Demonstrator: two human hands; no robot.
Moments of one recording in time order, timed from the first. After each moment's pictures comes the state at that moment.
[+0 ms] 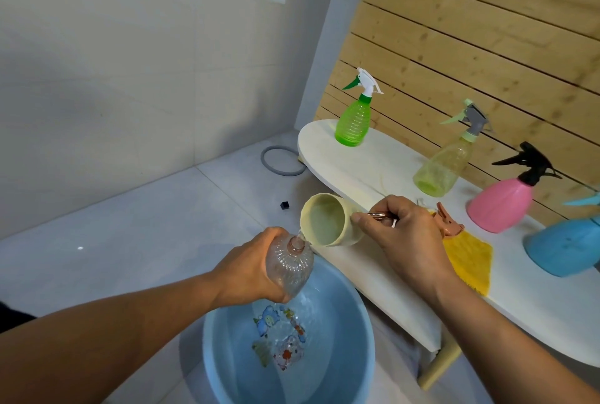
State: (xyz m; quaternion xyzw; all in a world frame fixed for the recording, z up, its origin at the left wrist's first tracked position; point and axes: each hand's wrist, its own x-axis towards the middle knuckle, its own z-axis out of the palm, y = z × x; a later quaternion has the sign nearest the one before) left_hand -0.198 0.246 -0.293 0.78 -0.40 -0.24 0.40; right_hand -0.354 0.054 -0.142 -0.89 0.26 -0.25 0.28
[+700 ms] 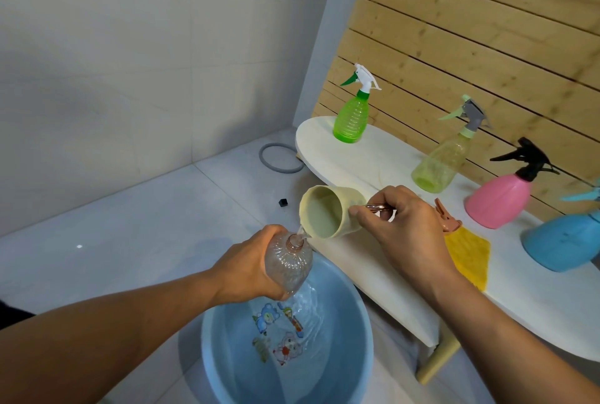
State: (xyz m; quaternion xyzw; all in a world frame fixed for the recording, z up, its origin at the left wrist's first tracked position) left_hand -0.198 0.244 -0.296 0.78 -0.41 -0.24 0.40; right_hand -0.357 0.064 -0.132 -0.90 0.23 -0.27 0.24
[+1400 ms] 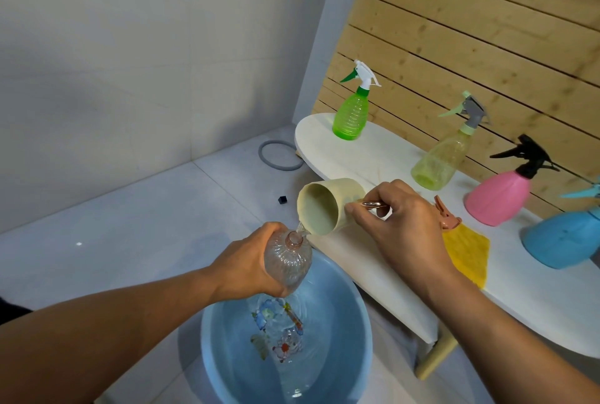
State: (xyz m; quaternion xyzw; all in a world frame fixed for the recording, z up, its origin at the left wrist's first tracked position) left_hand -0.197 0.243 -0.297 0.79 -0.41 -0.23 0.40; right_hand -0.357 0.066 -0.133 -0.92 0.19 -0.29 0.18
